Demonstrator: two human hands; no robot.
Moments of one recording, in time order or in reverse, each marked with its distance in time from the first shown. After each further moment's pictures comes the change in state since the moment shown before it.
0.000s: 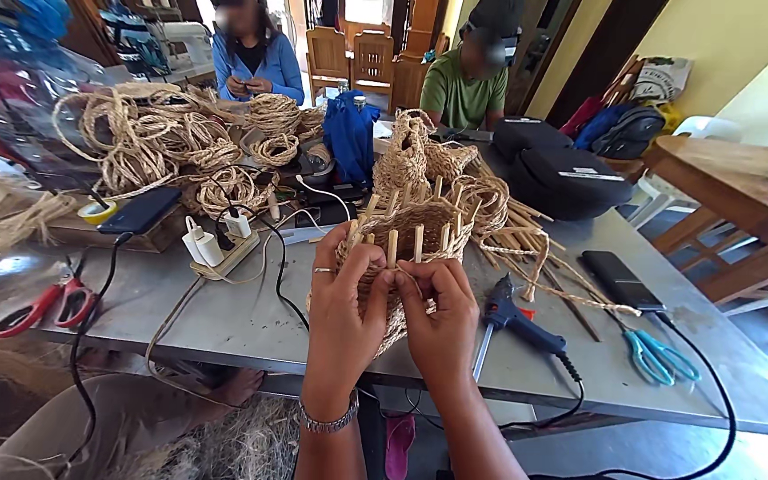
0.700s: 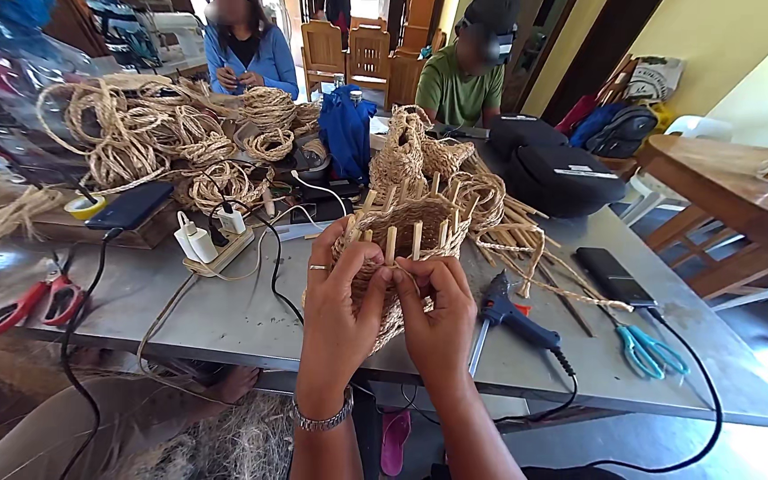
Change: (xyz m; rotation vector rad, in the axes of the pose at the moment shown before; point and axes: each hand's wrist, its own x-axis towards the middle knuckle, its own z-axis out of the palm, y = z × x) left_hand -0.001 -0.002 -0.002 -0.058 -0.004 0.001; right_hand -0.003 0.001 0.000 0.006 0.017 -0.005
